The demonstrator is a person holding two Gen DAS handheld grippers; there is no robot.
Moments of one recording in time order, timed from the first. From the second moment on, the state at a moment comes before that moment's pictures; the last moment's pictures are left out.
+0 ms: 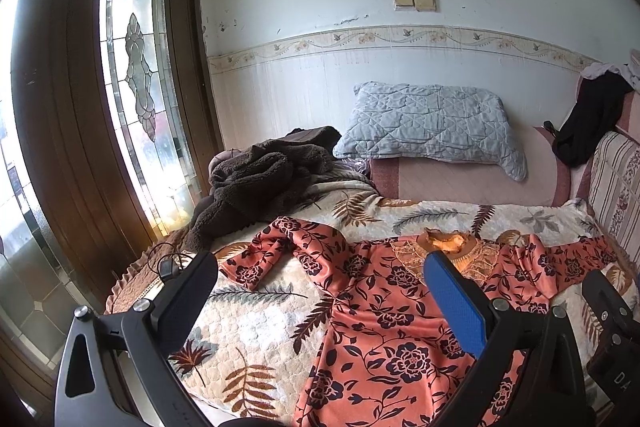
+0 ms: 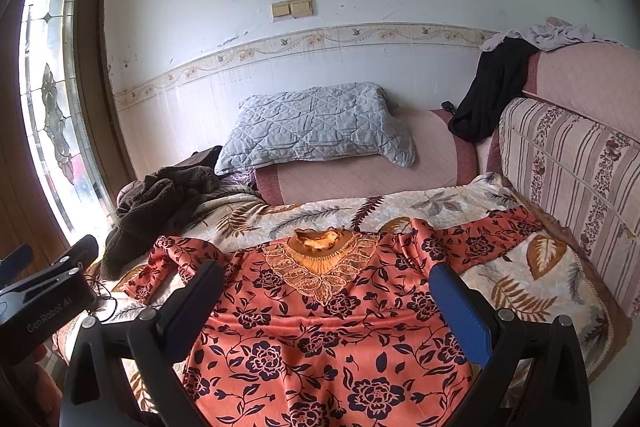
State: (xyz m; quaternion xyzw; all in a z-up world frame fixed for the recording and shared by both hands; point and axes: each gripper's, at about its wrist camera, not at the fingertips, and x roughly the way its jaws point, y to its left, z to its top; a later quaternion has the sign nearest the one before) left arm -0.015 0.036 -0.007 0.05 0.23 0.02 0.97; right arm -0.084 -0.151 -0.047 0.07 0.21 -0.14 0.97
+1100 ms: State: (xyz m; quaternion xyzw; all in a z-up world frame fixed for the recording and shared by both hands) left arm 0.216 -0.075 -0.286 0.05 0.48 -0.13 0.87; right arm 0.027 -0.661 -0.329 0.65 0.08 -0.27 0.71
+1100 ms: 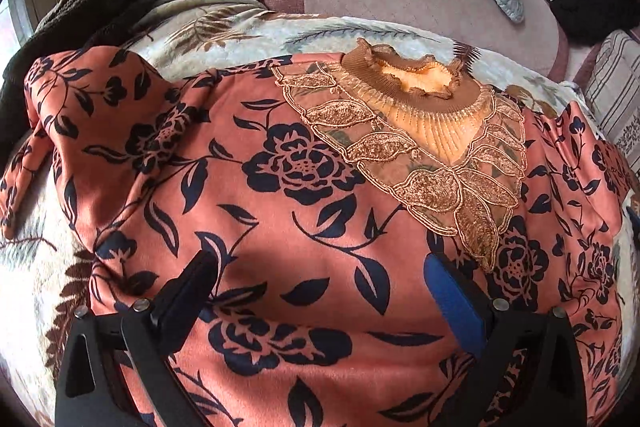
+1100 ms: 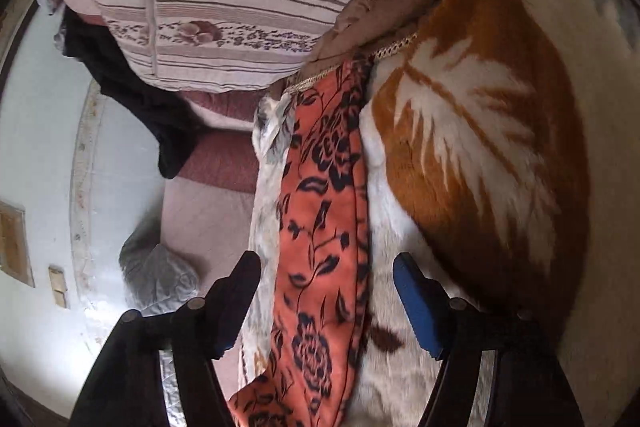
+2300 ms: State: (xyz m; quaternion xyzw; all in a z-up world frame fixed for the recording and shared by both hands) left arm 0.248 0.030 -0.224 0.01 0.40 0.00 0.92; right arm 0.194 -0.238 -0.289 0.42 0.40 0.15 0.80
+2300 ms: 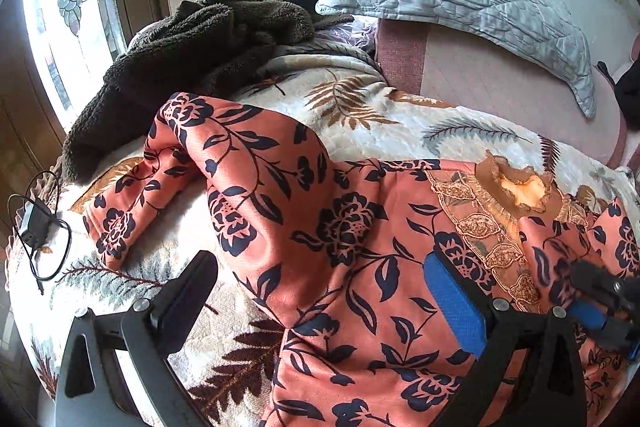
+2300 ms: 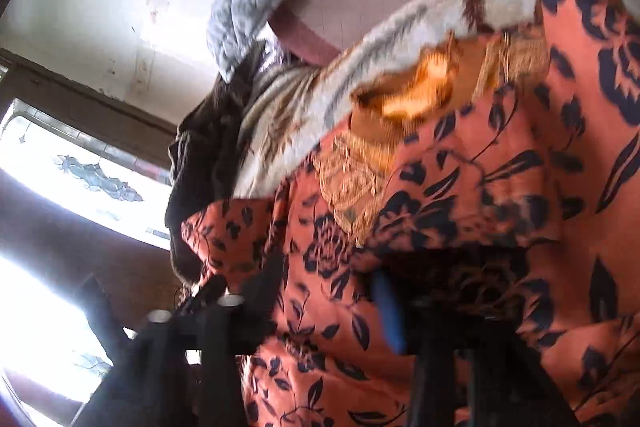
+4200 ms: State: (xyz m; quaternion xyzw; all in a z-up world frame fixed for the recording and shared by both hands) left arm 0.256 -0.043 -0.253 0.11 0.39 0.00 0.91; right arm 0.166 -0.334 -0.309 0.58 0.32 0.14 0.73
